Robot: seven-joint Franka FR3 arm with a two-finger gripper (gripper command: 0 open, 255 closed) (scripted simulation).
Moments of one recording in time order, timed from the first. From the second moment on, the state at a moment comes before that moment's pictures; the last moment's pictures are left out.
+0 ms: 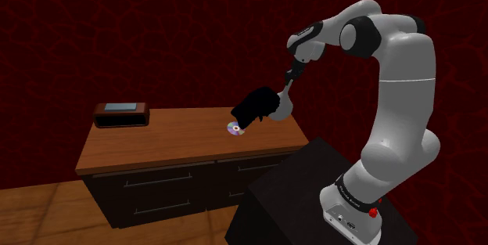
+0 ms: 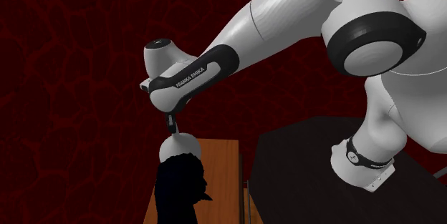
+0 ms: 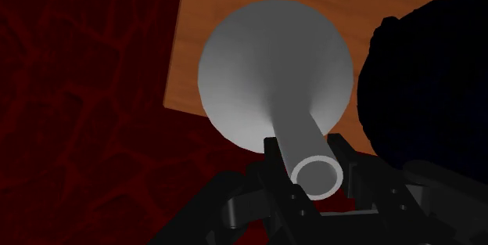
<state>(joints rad) -0.22 0.61 -0.37 -1.74 0.36 2.33 -0.68</state>
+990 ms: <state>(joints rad) -0.21 0.56 -0.39 -1.73 0.34 2.28 -0.66</state>
